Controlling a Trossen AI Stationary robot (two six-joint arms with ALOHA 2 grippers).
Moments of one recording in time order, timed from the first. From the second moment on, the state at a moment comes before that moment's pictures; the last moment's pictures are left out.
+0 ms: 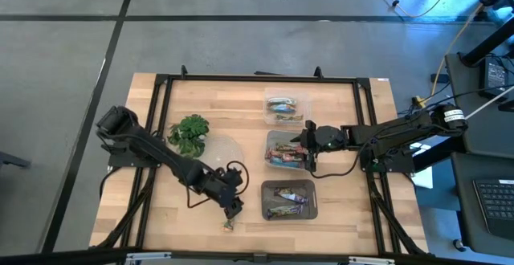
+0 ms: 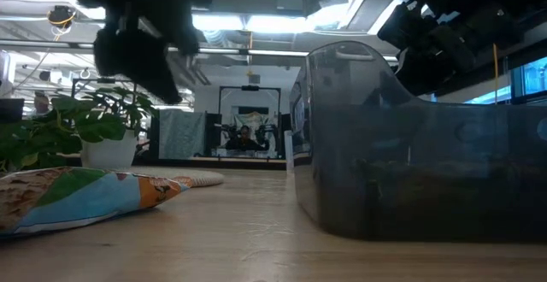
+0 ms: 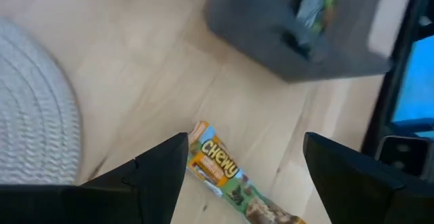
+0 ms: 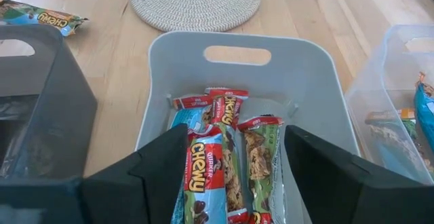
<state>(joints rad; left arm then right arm) -0.50 1.66 1.06 -0.36 -0.21 -1.04 0.06 1.22 0.48 0.13 0.11 0.05</state>
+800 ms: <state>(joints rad) -0.51 1.85 1.07 -0.43 -0.06 -1.19 0.06 1.22 0.48 0.13 0.11 0.08</state>
